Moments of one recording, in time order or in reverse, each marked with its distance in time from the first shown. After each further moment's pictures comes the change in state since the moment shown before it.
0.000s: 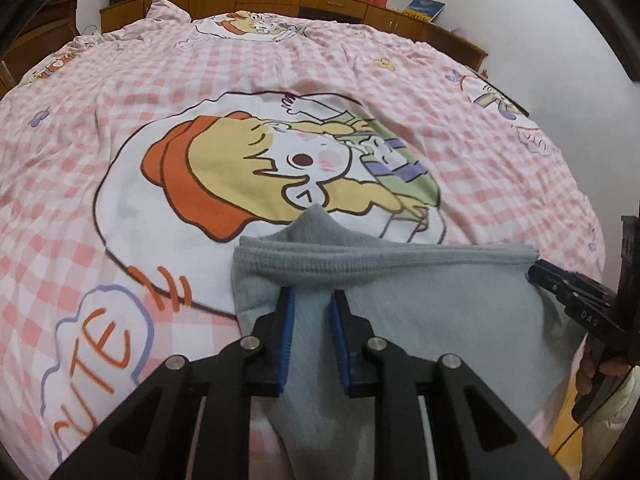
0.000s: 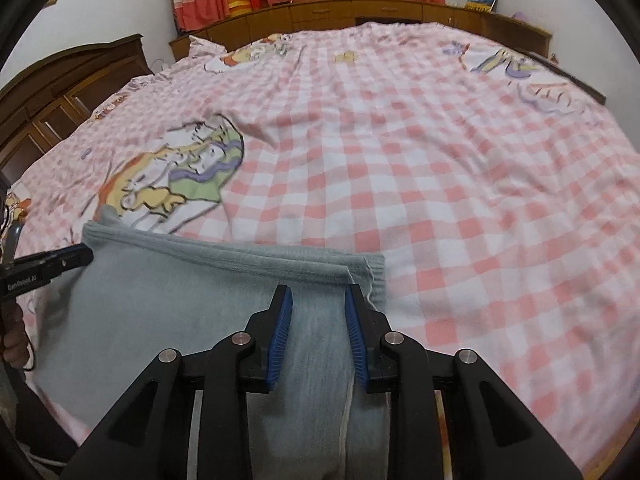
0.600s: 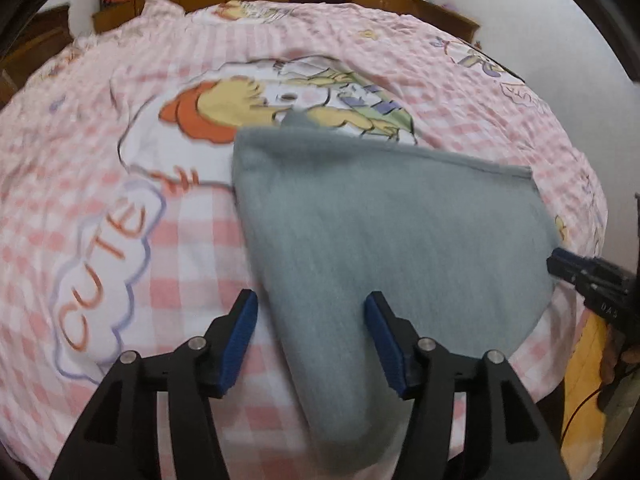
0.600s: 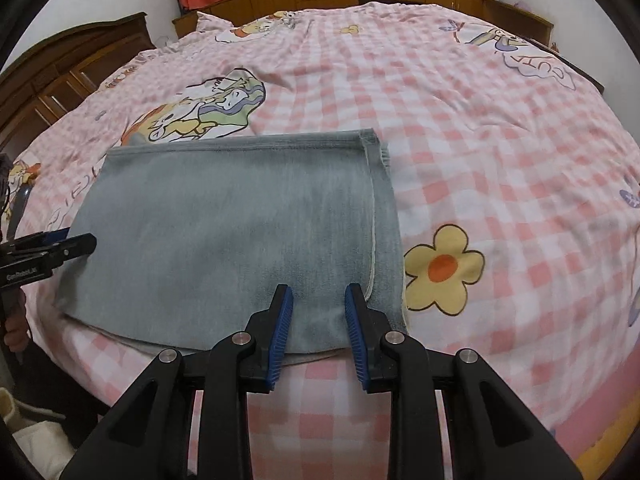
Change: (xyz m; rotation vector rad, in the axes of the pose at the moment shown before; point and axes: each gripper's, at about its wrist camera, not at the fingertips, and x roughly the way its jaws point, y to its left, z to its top) left arm -0.029 -0.015 -0.065 0.049 0.055 0.035; right arm -0.030 0.010 -0.070 -0.015 0.083 -0.005
